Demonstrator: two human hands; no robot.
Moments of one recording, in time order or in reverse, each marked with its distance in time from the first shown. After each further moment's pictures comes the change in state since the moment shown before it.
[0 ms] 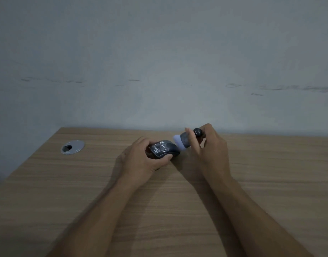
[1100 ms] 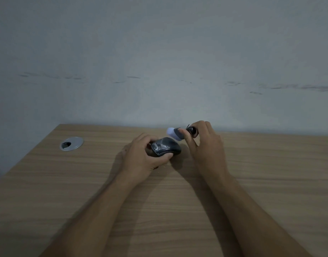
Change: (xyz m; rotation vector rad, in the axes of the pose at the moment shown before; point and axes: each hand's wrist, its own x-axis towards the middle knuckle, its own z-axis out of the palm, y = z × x) left_hand -0.006 0.009 -0.006 0.032 -0.019 0.012; right_hand -0.001 -0.005 0.001 -0.052 -0.080 -0.075
